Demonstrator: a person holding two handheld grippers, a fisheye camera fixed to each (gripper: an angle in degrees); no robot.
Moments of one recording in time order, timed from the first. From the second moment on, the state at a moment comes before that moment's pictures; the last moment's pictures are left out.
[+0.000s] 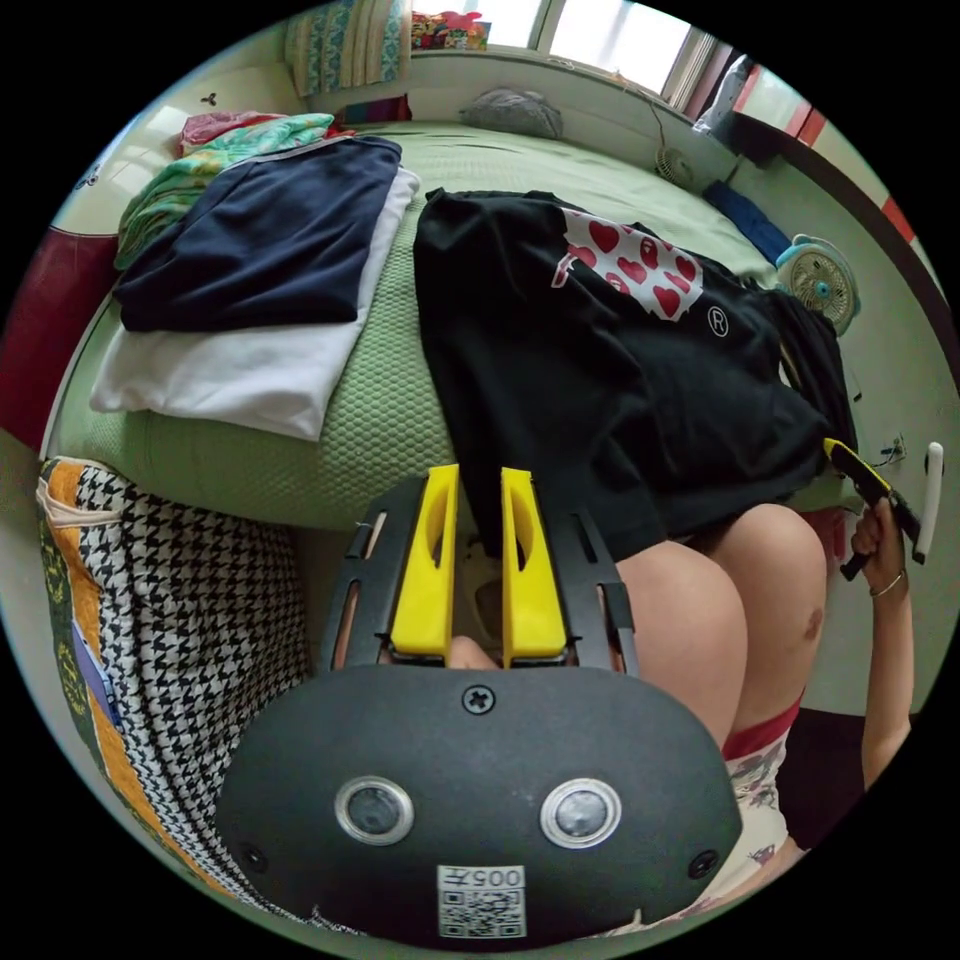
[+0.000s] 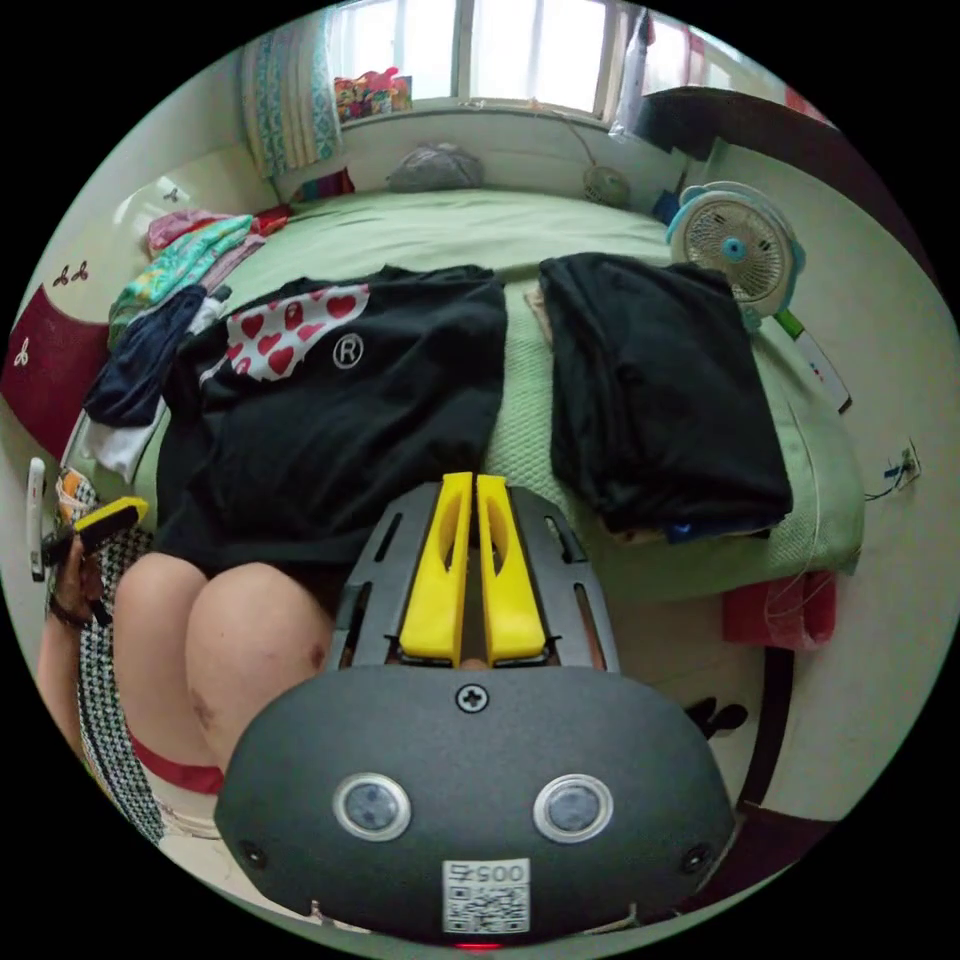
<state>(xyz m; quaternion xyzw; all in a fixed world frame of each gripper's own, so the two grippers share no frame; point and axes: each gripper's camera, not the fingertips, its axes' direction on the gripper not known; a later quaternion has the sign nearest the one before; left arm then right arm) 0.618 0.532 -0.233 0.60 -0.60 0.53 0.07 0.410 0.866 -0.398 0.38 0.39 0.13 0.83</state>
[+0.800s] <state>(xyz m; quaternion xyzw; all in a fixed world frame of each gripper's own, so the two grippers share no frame) 0.526 0.479 -0.247 0.61 -0.61 0.50 0.05 0.397 0.935 -0.382 0.39 0.39 0.13 0.83</state>
